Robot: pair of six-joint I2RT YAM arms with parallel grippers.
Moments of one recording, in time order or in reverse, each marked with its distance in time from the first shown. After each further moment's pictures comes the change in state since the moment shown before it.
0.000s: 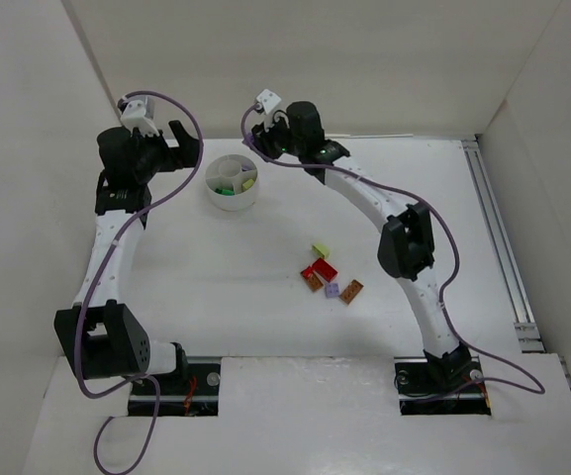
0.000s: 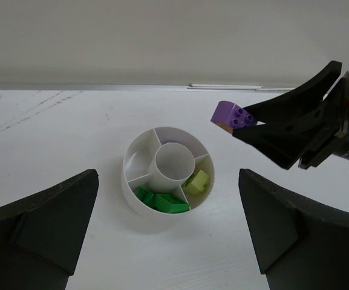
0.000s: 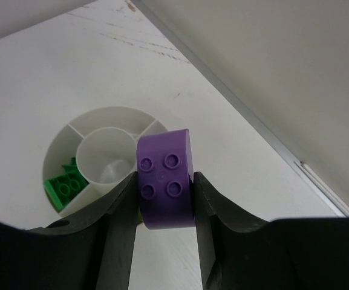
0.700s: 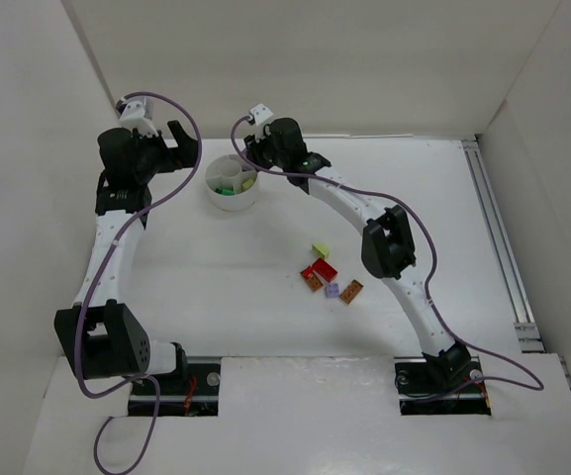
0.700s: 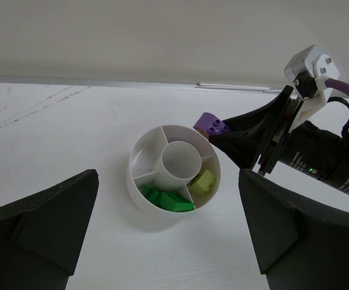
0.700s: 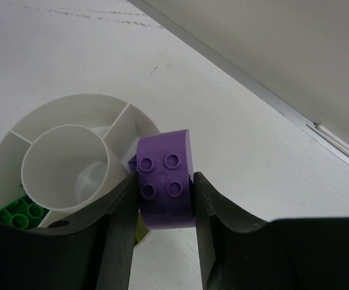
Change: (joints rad) left arm 0.000 0.000 -0.004 -0.010 -0.039 -0.006; right arm 0.064 0.182 0.132 -0.006 0.230 0.104
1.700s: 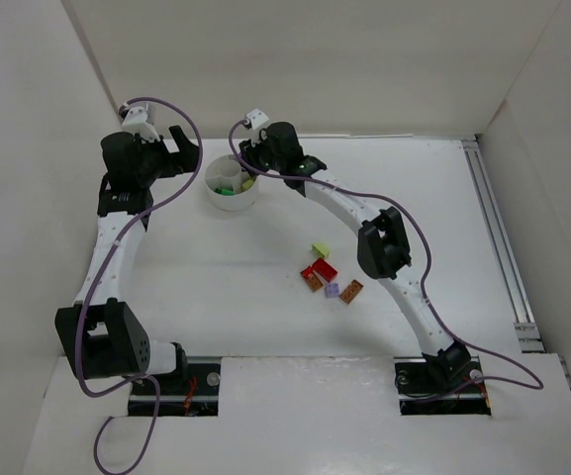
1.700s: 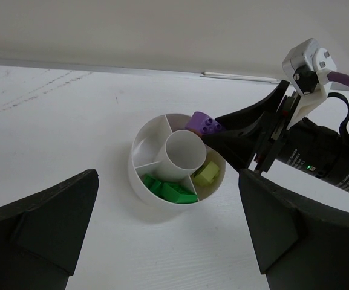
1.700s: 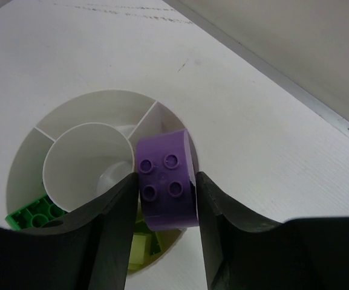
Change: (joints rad) left arm 0.000 0.001 -0.034 -0.005 -0.011 0.000; right arm 0.010 0.053 0.045 0.003 -0.076 0.050
